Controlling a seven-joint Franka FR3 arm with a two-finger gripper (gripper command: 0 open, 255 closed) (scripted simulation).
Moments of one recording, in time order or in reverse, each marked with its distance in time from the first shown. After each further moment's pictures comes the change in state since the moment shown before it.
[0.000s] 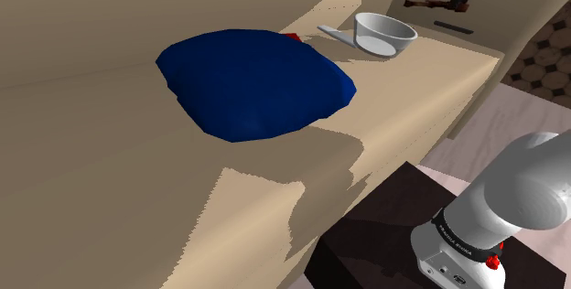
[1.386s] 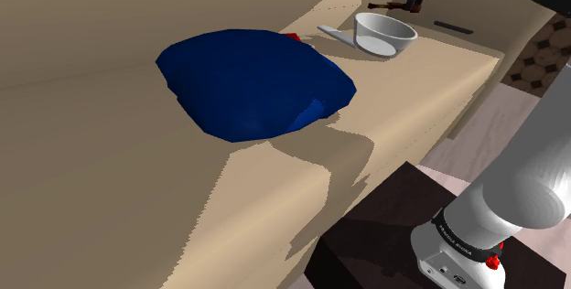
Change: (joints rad) arm -0.019 0.490 -0.116 0.370 0.241 0.057 -0.120
